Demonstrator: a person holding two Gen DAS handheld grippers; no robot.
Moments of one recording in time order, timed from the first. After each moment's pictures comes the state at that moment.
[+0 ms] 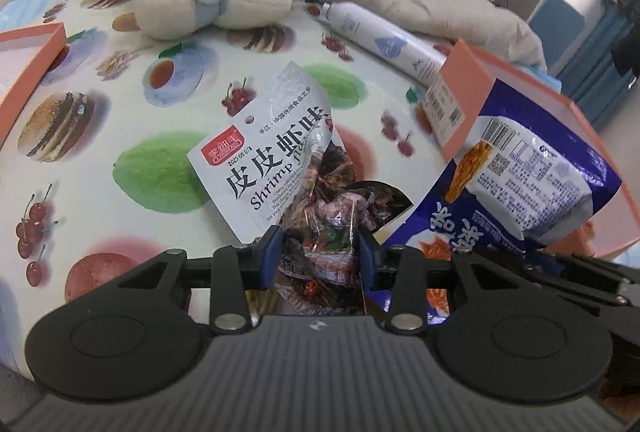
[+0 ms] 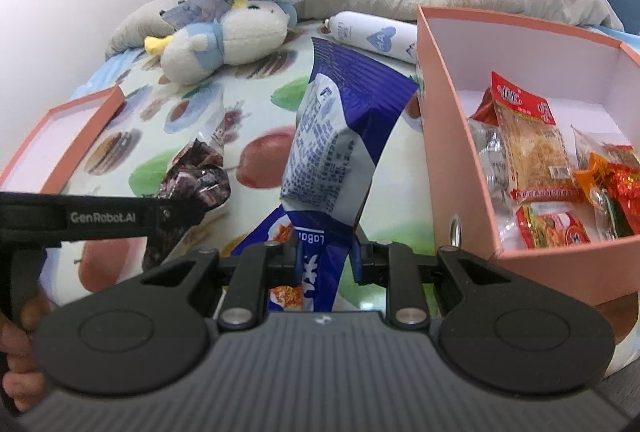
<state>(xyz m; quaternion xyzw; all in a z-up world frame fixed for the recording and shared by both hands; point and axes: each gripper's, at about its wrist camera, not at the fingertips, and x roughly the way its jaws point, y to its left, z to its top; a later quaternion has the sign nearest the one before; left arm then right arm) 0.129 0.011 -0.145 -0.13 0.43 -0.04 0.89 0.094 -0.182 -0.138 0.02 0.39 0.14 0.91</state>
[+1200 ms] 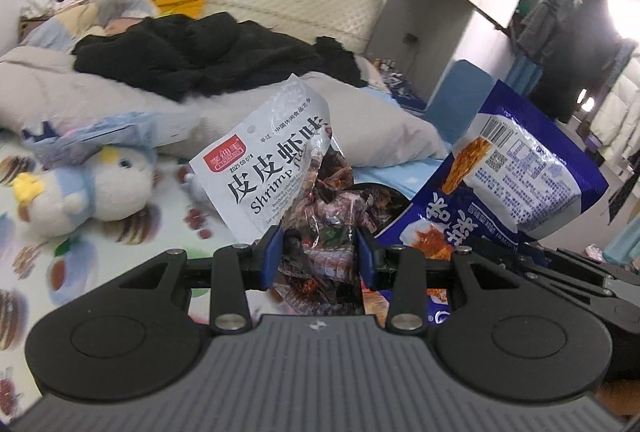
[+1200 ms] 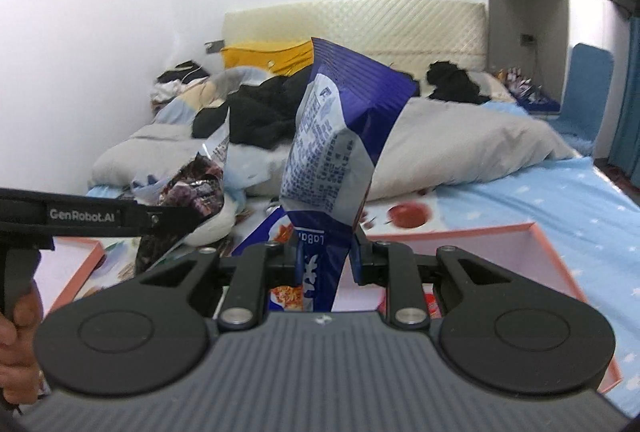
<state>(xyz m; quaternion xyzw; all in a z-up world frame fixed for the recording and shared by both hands) 0.176 -0.062 0.007 -0.11 0.30 -0.15 0.93 0.127 -0.276 0.015 0.01 0.22 0.09 0.97</state>
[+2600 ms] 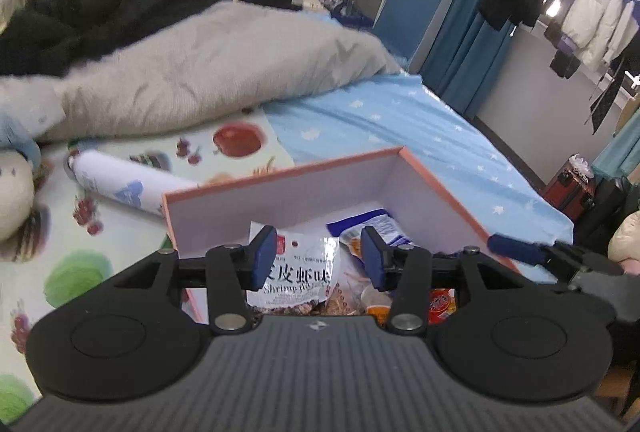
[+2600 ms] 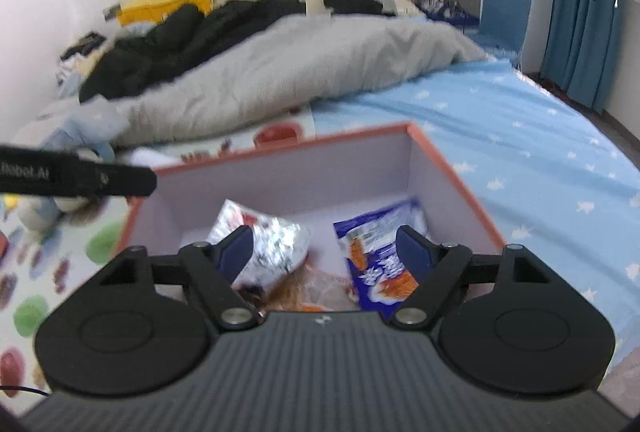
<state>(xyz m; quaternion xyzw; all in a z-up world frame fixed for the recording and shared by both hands) 0.261 -0.205 -0.043 -0.03 0.37 -0.24 0.90 0.168 -0.389 -0.063 0.05 0.31 -0.01 0.95</state>
